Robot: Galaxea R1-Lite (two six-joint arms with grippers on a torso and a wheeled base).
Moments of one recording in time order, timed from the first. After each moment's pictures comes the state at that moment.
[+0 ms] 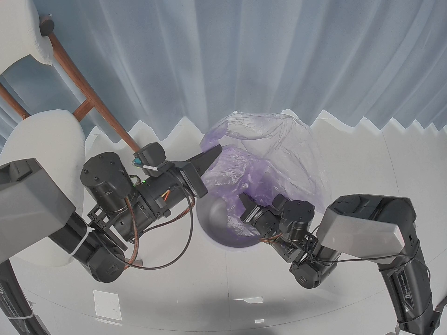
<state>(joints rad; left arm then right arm) -0.55 2.00 -0.70 -1.55 -0.26 -0.49 0.64 2.55 -1.02 -1.54 -0.10 0.71</state>
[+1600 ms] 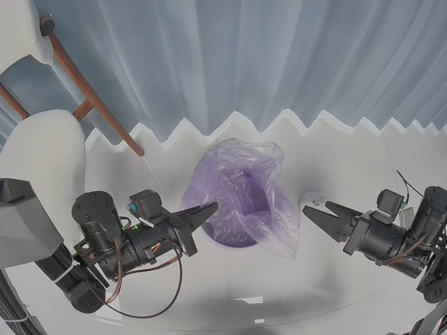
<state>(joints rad) -0.58 1.94 -0.40 -1.55 -0.31 -0.34 0.63 1.54 -0.25 -1.19 0.11 0.49</state>
